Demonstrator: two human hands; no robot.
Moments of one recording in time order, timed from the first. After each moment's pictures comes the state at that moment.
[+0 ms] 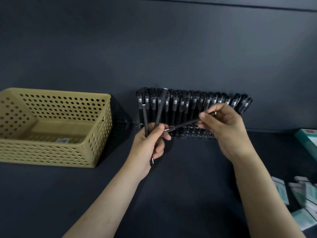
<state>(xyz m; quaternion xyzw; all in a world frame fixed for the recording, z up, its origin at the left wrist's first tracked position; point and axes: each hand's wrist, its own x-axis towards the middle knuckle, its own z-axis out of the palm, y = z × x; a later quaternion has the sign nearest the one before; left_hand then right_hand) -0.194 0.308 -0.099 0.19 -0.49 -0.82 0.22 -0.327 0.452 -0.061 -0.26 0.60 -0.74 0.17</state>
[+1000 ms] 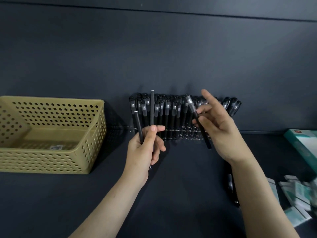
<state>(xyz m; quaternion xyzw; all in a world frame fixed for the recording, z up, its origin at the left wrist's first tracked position) -0.190 0.323 -0.095 0.18 -0.55 -0.76 0.28 -0.331 0.463 -0.059 -0.42 0.63 -0.65 0.10</state>
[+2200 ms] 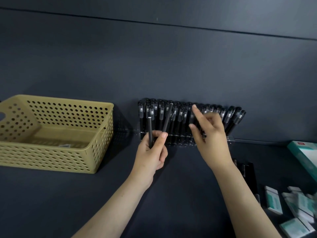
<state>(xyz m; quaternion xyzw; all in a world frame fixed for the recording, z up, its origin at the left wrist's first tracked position) -0.192 0.323 -0.099 0.21 -0.55 -0.77 0.26 -0.330 0.436 -0.090 -0.45 0.76 -0.40 -0.25</state>
